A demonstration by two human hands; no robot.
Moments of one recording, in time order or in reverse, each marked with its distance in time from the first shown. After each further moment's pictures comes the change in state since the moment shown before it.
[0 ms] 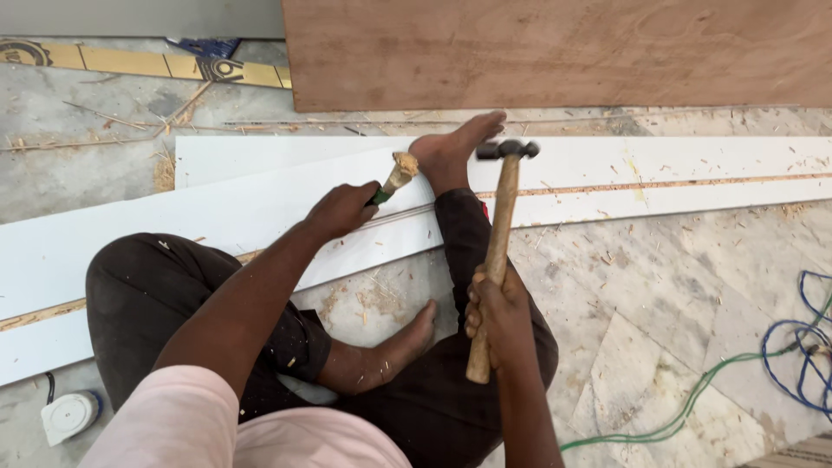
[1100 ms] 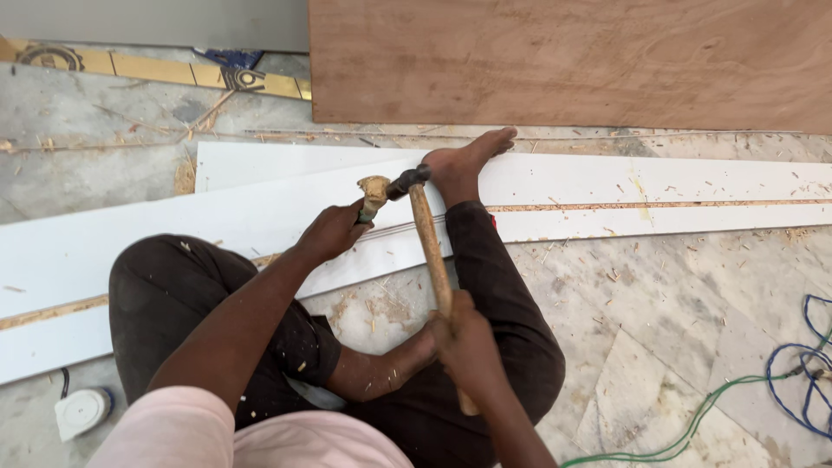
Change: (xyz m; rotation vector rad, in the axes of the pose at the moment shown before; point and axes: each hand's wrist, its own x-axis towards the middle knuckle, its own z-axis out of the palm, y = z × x) left_hand -0.032 -0.025 0.002 -0.048 0.075 -0.041; right_hand -0.037 -0.001 0.047 -0.753 -0.151 -0.109
